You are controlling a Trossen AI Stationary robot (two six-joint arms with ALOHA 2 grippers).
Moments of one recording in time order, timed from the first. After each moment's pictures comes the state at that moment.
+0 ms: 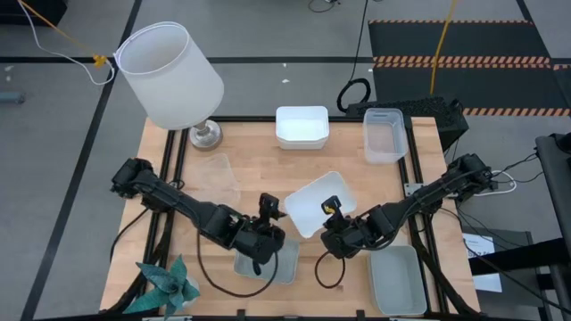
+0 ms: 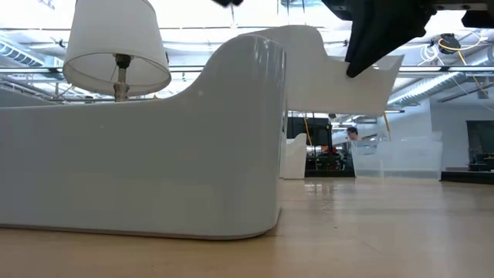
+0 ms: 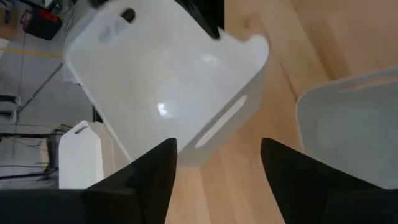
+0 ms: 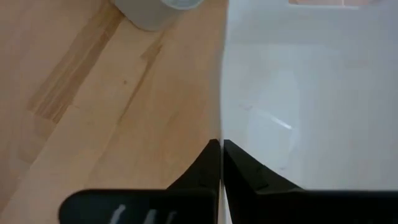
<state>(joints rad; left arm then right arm) -0.47 1.76 1.59 -0.81 -0.61 0.16 0.47 1.55 1.18 -0.80 0.45 -0.19</state>
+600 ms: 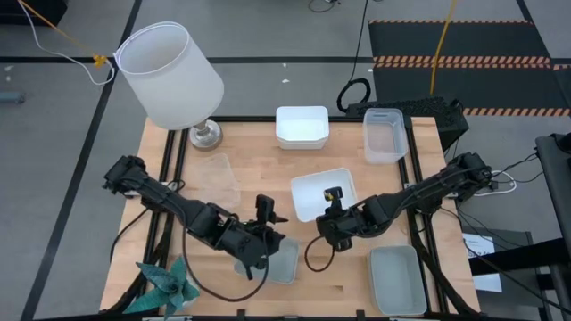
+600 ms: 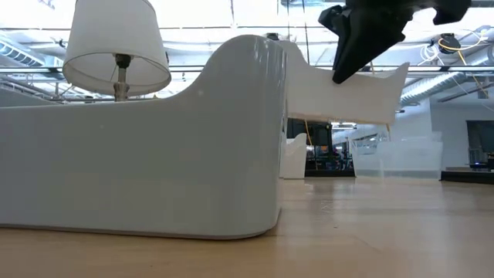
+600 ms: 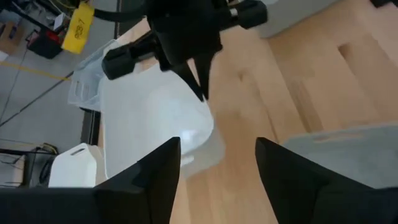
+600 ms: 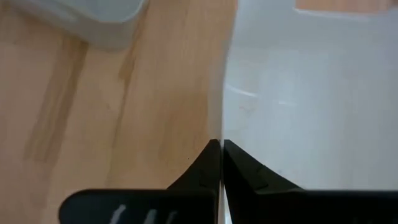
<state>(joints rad) -0.50 1.70 1.59 -0.69 -0.60 0.14 0.38 1.54 1.19 -0.79 0.39 0.04</state>
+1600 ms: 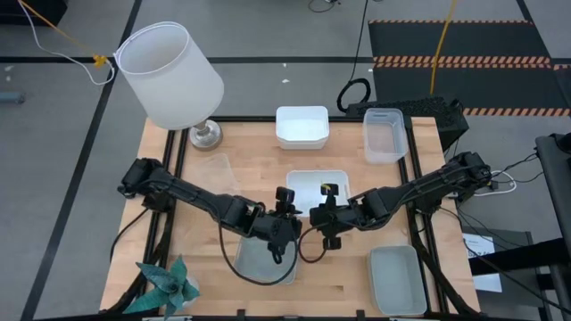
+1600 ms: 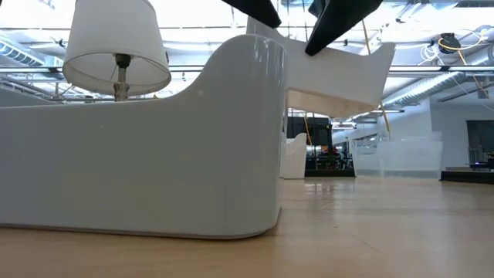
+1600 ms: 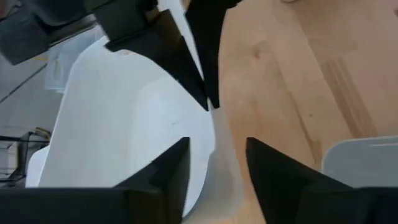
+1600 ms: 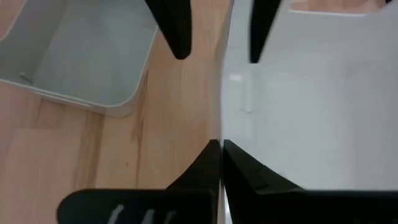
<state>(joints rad) -0.35 1.83 1.59 -0.61 -0.50 0.22 0.34 1.55 1.27 -0.73 0.34 0.17</state>
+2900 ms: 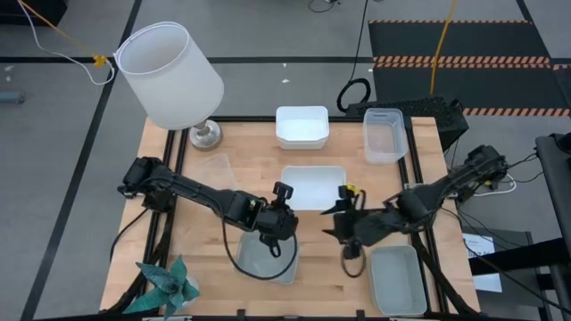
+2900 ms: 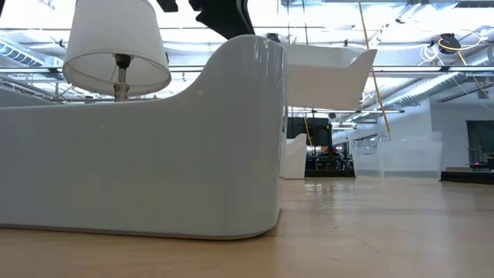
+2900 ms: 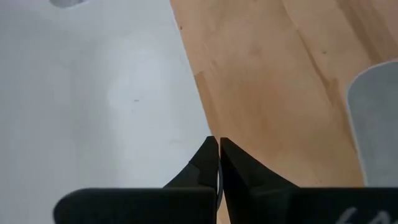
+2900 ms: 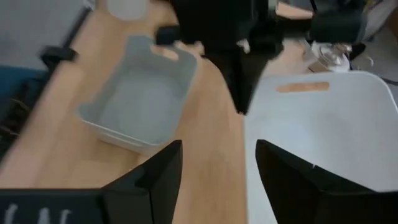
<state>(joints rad) -0.31 1.83 1.59 -0.76 -0.48 0.31 0.50 1.34 1.27 -0.68 0.45 0.13</state>
